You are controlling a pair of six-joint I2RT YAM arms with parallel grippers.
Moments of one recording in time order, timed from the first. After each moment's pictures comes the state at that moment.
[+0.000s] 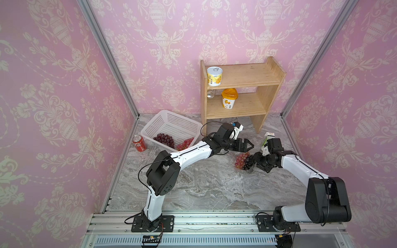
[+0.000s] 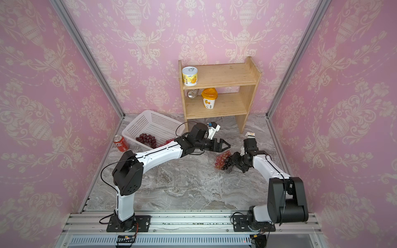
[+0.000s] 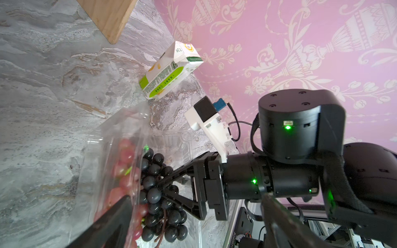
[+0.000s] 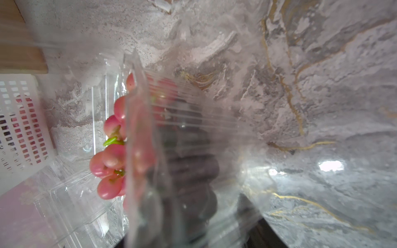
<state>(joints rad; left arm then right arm) -0.82 1.98 1.58 -0.09 0.47 -0.67 0.01 1.41 0.79 -0.55 -0.33 0.55</state>
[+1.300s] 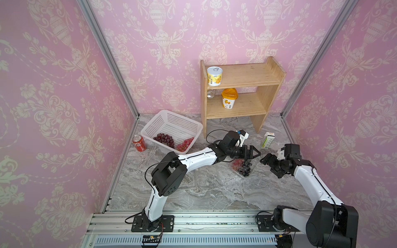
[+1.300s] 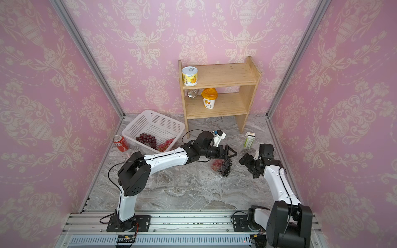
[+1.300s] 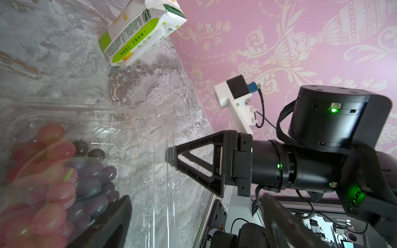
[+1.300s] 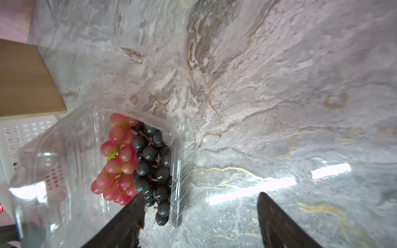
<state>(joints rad) -0.89 2.03 1.51 0.08 0.51 -0.85 -0.23 1.15 0.71 -0.65 -0.32 0.52</state>
